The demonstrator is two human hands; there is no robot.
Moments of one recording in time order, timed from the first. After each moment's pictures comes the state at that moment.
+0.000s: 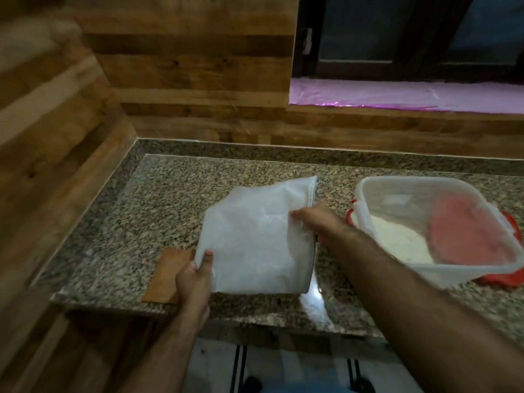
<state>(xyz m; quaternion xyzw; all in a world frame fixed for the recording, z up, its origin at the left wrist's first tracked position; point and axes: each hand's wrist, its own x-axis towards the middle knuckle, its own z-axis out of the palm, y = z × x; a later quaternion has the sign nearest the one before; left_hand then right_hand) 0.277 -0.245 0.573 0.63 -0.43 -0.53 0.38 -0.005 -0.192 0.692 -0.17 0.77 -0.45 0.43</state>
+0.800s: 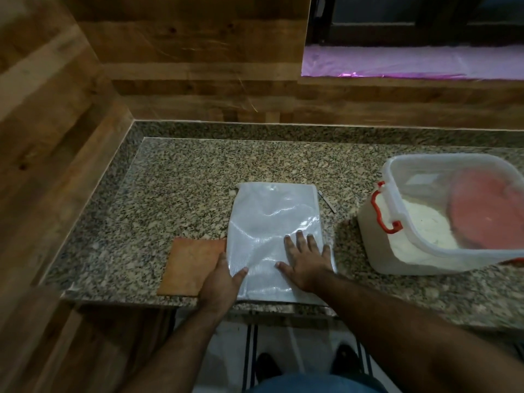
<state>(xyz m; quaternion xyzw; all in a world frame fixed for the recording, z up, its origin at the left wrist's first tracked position) 0.301 -0.258 0.528 0.57 -0.73 -0.37 0.06 0.073 -0.164 0.535 -0.51 0.82 0.07 0.25</state>
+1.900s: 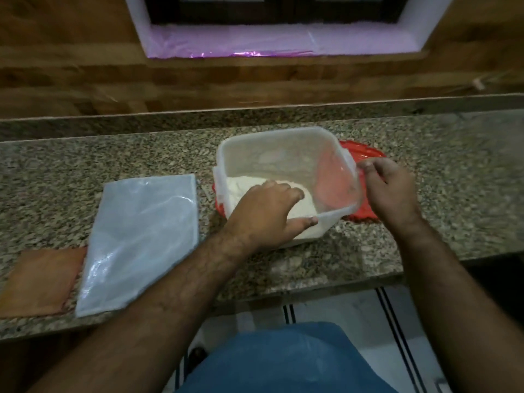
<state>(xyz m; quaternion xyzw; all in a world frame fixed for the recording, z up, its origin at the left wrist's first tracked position) -0.039 -0.068 0.726 0.09 -0.98 -0.15 0.07 -0.253 0.102 0.704 -0.27 0.87 -0.41 -0.04</state>
